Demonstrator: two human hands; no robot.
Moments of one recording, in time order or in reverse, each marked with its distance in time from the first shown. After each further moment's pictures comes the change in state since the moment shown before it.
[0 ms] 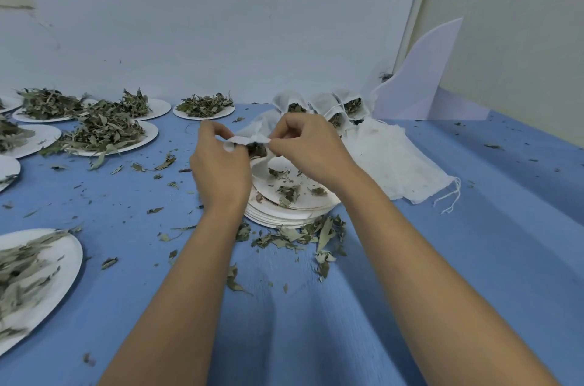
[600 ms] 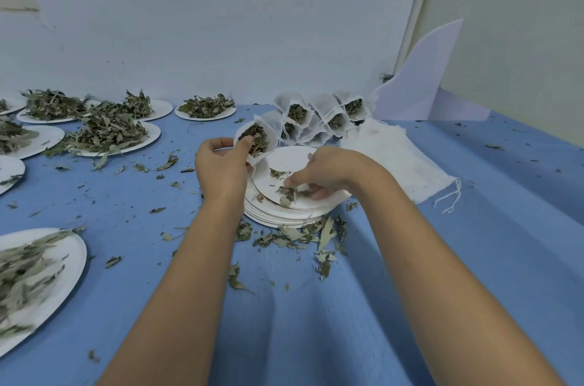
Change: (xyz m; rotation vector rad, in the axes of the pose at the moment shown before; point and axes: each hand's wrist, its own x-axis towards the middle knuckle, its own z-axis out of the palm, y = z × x) left_hand 0.005 -0.002 0.004 -0.427 -0.097 -0.417; right_hand 0.004 0.015 -0.017 -0.309 -0.403 0.496
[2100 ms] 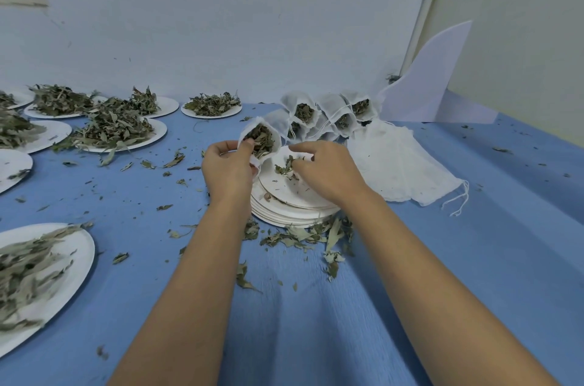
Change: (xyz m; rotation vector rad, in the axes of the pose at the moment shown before) left_hand 0.000 -0.002 -0.003 -0.071 0.011 -0.092; right_hand 0.019 0.012 0.029 -0.023 0.457 -0.335
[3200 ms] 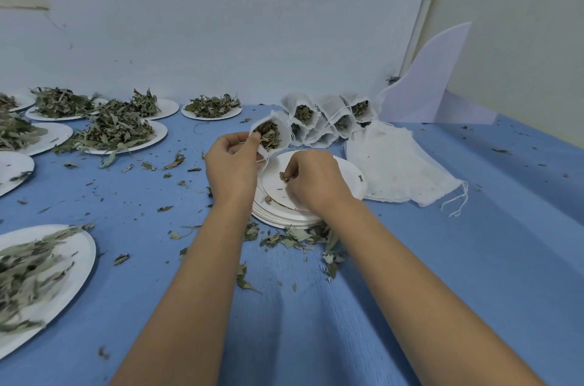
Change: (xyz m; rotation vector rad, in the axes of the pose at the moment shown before) left_hand -0.003 0.002 0.003 0.125 -0.041 0.155; right_hand -0.002 -0.007 0.019 -0.189 -0.027 -0.041
